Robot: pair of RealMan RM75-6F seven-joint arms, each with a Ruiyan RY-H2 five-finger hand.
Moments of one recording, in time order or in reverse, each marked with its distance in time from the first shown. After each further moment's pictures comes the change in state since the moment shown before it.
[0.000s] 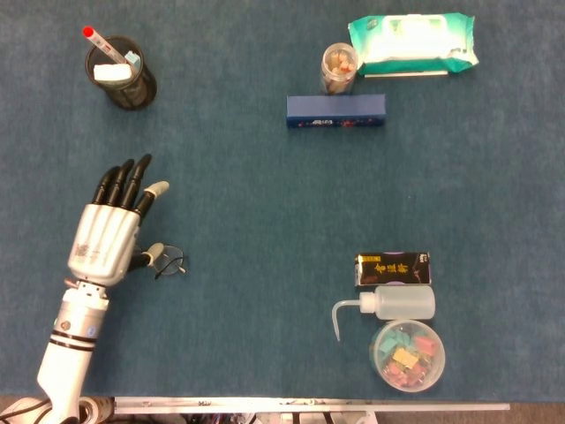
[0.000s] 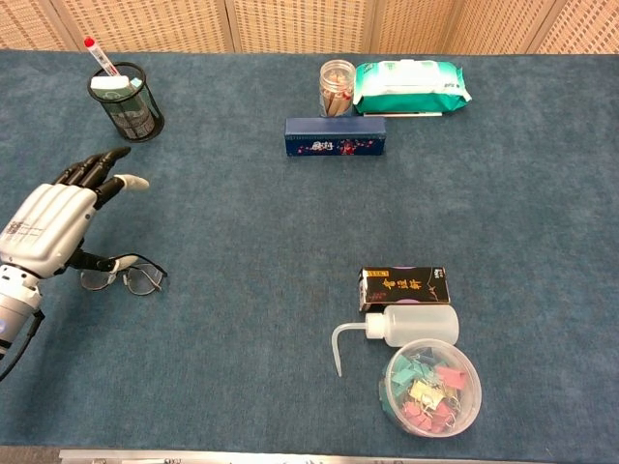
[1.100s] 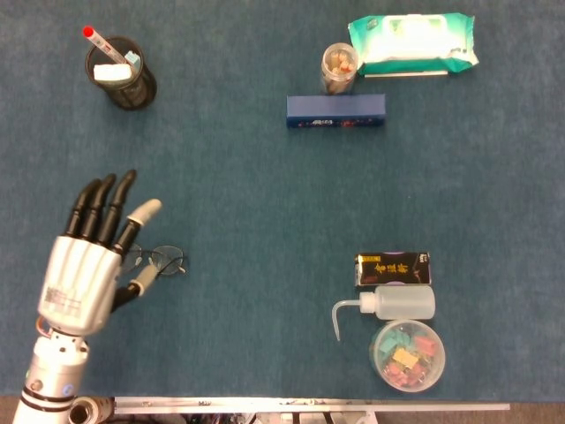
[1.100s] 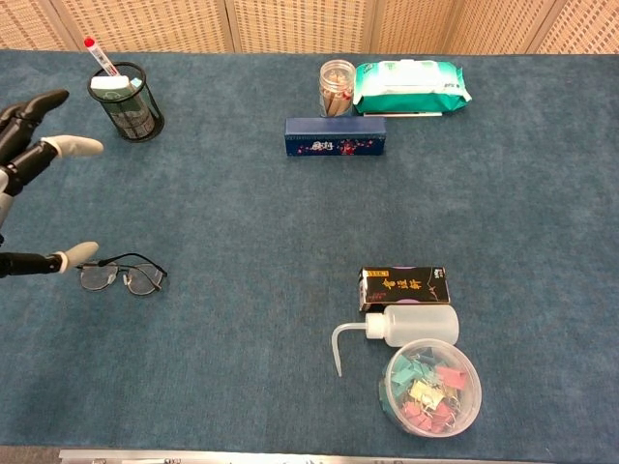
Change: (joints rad) left arm 0.108 0.213 0.078 -0.429 0.244 0.204 0.223; right arm 0.005 -0.003 -0.006 -0.001 -0.008 -0.007 -0.007
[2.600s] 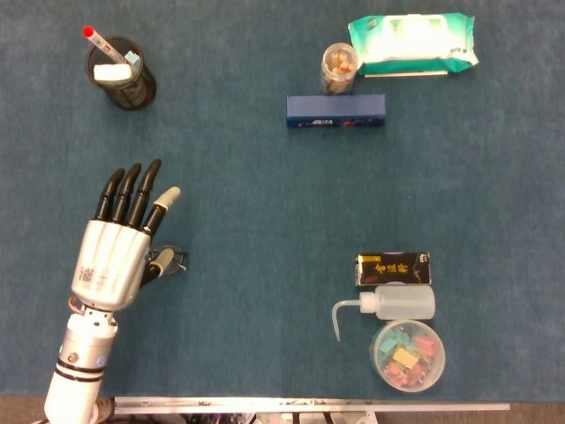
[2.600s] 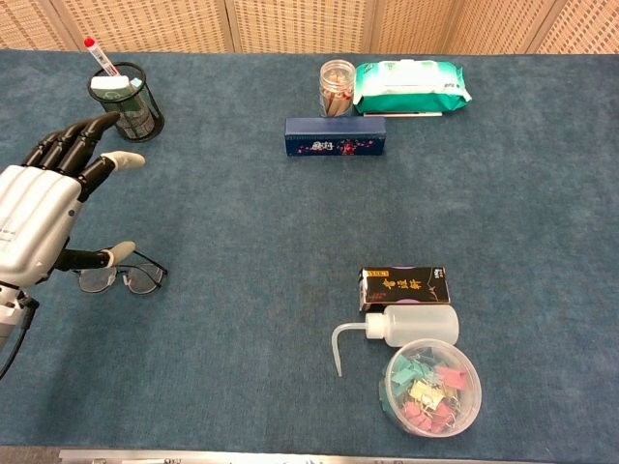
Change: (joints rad) left arm -0.019 -0.170 -0.094 0.198 -0.069 -0.094 0.048; right arm 0.001 0.001 -0.002 0.001 0.000 -0.002 0.003
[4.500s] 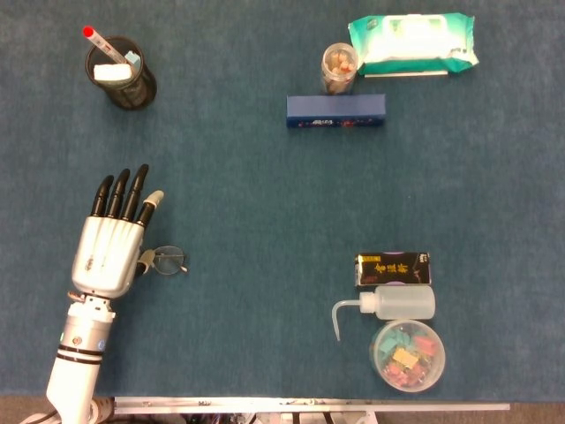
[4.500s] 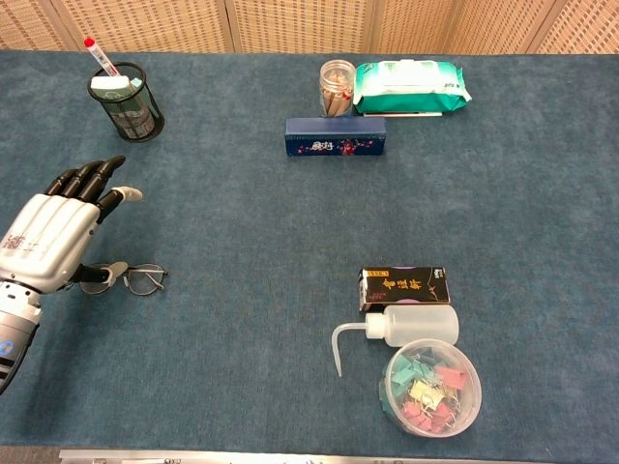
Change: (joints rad) left arm -0.030 -0.076 0.010 0.198 -0.167 -0.100 0.004; right arm -0.002 0.002 0.001 0.000 0.001 0.004 0.004
